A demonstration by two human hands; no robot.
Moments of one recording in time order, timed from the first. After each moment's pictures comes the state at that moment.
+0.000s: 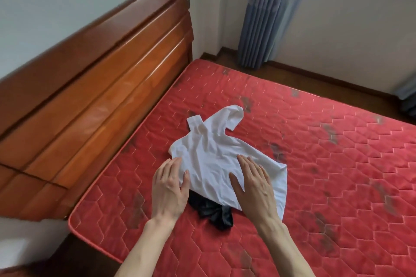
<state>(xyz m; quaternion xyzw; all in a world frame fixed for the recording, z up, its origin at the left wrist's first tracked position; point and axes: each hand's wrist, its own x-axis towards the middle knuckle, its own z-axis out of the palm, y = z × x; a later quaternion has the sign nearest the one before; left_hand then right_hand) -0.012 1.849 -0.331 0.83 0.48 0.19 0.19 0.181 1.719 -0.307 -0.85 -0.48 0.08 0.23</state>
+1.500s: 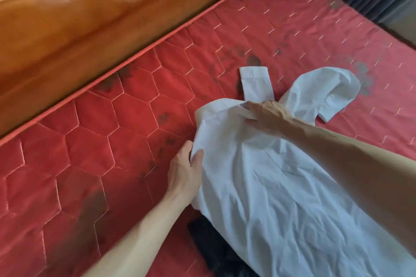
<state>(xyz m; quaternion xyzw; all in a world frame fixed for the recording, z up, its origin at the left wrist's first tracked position) 0.033 2.058 -0.776 0.53 0.62 0.25 0.51 0.299 2.149 -0.751 -0.68 -0.71 0.14 -0.13</state>
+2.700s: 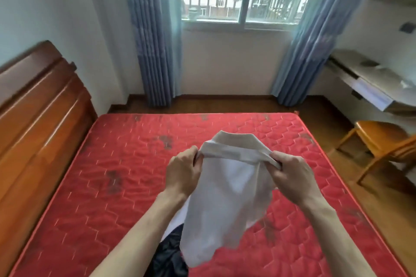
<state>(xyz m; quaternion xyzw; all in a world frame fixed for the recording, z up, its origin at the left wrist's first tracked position) 0.254 1.780 -0.201 0.90 0.19 0.25 0.31 0.350 1.521 -0.137 -0.92 -0.24 -0.06 0.29</state>
